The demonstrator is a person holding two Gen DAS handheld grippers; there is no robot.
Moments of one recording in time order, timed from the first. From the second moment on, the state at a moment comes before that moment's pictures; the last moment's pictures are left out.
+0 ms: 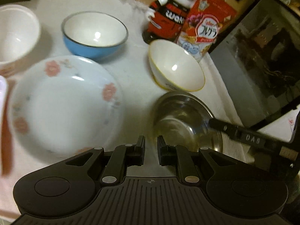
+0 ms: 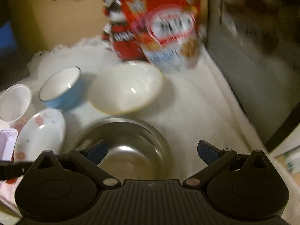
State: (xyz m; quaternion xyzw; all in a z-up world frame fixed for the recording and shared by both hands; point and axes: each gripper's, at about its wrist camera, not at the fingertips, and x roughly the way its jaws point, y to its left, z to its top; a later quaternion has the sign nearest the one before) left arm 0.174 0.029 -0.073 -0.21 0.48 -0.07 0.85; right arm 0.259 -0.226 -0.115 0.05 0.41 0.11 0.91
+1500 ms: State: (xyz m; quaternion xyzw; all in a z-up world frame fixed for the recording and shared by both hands) left arm 0.233 -0.001 -0.105 -0.12 0.53 -0.07 0.84; right arm 0.266 -0.223 -0.143 0.01 0.41 0.15 0.90
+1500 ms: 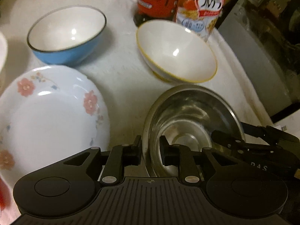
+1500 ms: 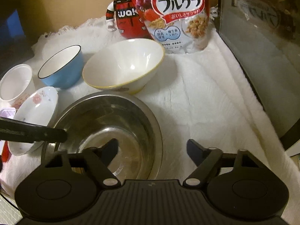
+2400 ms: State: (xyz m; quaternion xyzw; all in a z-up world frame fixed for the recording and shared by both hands) left arm 0.165 0.131 -0.071 -0.22 0.47 0.11 0.85; right arm 0.274 -0.064 -0.101 -0.07 0.37 0.32 0.87
